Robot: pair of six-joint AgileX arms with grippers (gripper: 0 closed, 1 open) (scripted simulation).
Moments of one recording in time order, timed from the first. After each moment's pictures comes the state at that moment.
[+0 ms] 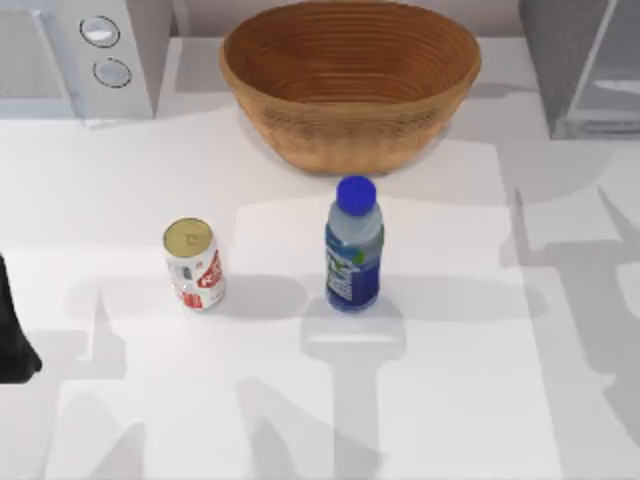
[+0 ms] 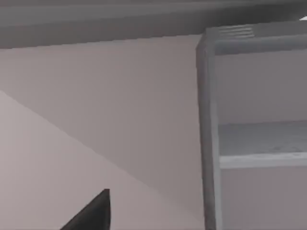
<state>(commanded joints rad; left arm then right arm) 0.00 0.00 0.00 0.00 0.00 0.00 0.40 0.75 0.41 0.64 0.34 -0.02</state>
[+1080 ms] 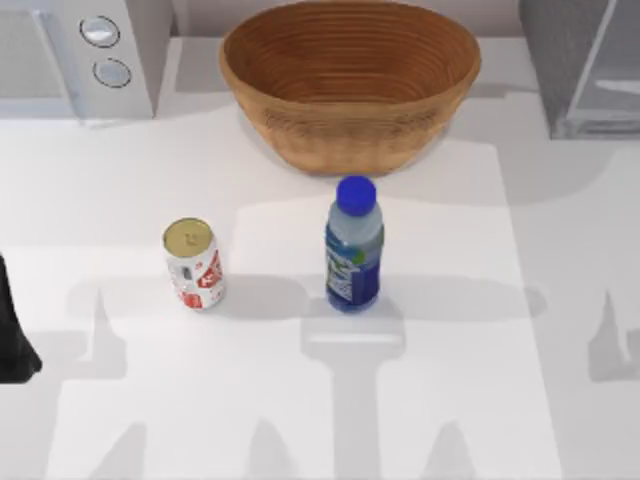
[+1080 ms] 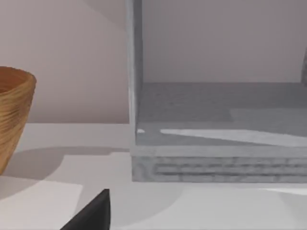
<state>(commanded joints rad) 0.00 0.00 0.00 0.00 0.00 0.00 0.00 -0.01 0.01 -0.01 0.00 0.00</state>
